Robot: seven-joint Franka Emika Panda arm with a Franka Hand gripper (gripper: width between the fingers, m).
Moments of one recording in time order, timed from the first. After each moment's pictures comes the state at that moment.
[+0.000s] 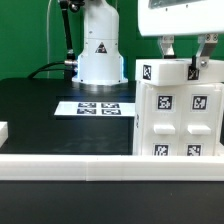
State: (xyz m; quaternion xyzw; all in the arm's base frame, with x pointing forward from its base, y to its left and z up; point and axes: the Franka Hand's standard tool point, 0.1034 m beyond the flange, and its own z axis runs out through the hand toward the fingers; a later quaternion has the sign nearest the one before) arm 0.612 0.087 0.153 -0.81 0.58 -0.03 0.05
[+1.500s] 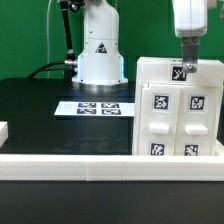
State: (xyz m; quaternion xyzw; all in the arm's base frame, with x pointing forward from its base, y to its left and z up) arm 0.612 0.095 0.151 -0.60 0.79 0.01 0.07
